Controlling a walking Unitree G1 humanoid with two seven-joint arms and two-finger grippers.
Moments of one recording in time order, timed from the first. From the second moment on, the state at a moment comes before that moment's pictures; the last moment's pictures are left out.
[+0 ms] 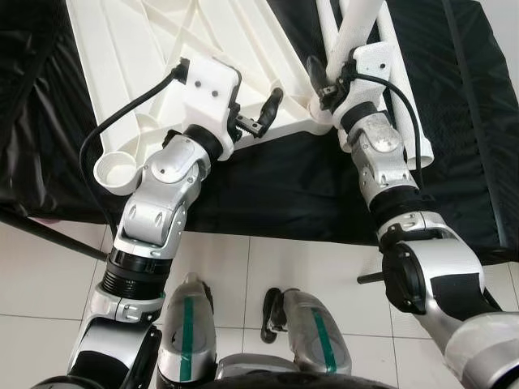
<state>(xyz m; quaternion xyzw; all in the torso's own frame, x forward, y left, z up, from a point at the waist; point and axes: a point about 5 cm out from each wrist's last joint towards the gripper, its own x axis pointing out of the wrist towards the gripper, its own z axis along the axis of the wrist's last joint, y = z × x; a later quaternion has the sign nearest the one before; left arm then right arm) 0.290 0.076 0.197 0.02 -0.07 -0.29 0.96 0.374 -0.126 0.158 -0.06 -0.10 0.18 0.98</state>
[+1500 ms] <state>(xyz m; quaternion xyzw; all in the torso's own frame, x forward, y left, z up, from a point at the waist) 0.288 0.079 0.201 0.02 -0.07 -0.28 0.96 0.378 -0.136 0.158 0.06 -0.07 0.15 0.99</state>
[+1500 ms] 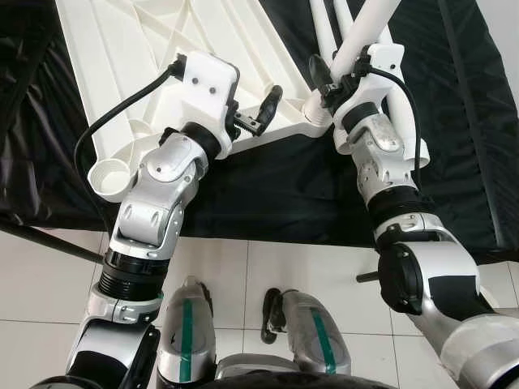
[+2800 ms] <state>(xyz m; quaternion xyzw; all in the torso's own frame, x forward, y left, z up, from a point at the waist) 0.286 0.078 0.200 0.02 -0.07 -0.29 0.96 0.380 -0.129 0.162 -0.01 -0.05 0.19 0.98</state>
